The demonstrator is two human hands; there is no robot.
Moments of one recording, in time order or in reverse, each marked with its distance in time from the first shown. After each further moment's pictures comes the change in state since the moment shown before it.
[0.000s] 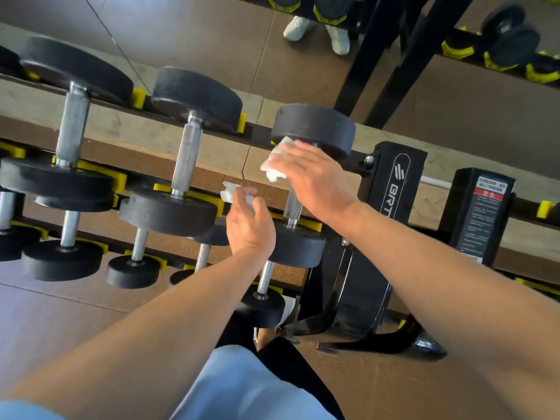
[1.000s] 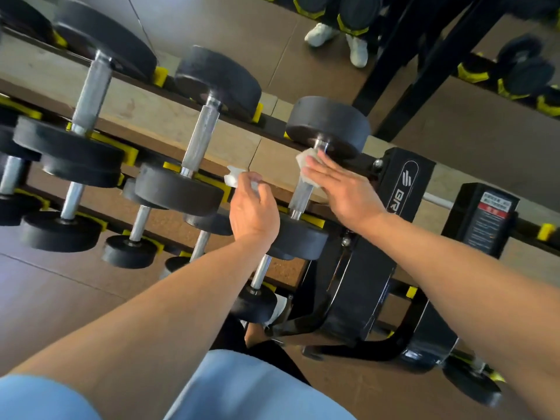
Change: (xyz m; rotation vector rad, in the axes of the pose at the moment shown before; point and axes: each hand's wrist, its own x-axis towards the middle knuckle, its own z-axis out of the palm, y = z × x) left_hand -0.004 -0.005 0.005 -0.019 0.110 0.043; right_hand -0.045 0.036 0.012 0.126 -0.158 0.041
